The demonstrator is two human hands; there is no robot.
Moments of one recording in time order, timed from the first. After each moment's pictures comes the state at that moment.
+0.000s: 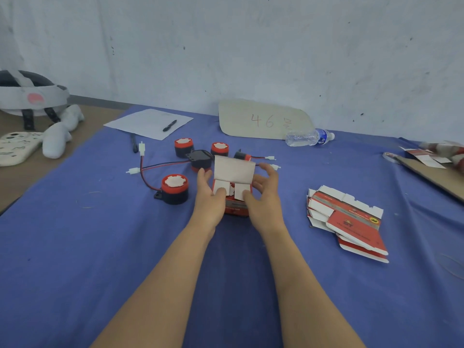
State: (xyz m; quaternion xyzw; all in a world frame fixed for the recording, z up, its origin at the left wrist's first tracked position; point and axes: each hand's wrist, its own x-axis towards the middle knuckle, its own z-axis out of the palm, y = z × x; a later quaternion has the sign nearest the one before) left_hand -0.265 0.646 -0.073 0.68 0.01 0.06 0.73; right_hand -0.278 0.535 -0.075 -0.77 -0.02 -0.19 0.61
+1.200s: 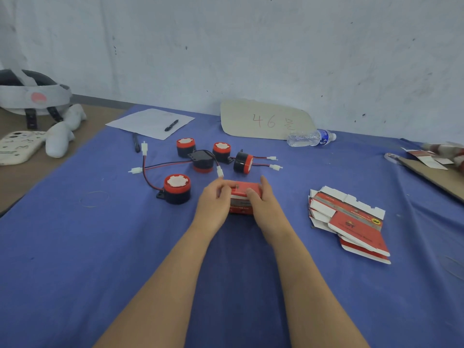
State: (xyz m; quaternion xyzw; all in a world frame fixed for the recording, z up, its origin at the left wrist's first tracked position) left_hand -0.272 0.647 -0.067 0.75 -0.03 0.07 0.65; right_hand -0.276 0.530 -0.075 -0.81 0.04 -0.06 0.59
